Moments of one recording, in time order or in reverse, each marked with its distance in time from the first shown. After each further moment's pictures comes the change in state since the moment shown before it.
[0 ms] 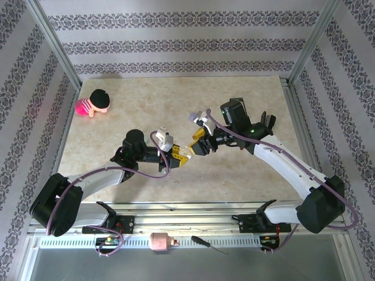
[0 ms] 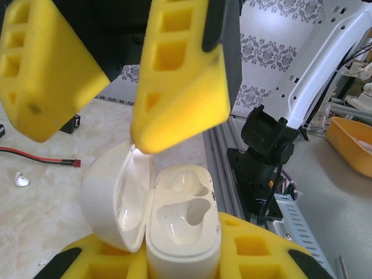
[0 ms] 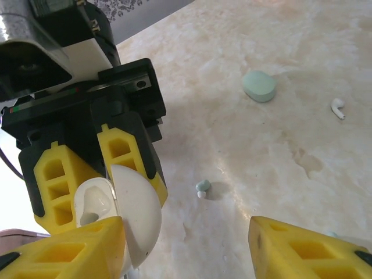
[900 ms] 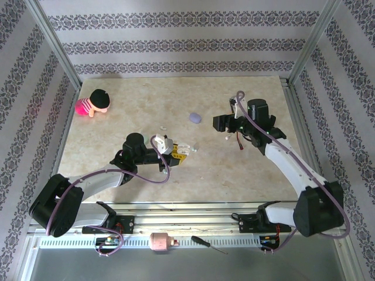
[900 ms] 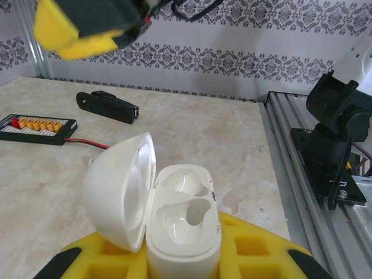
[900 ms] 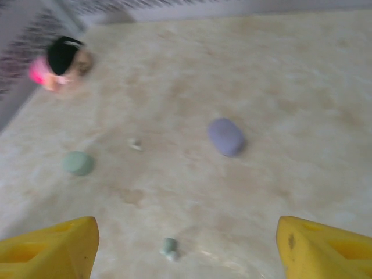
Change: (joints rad) left arm 0.000 -0.009 -0.056 -0.006 -0.196 0.198; right arm -0.290 -0.012 -0.183 0.329 0.370 0.373
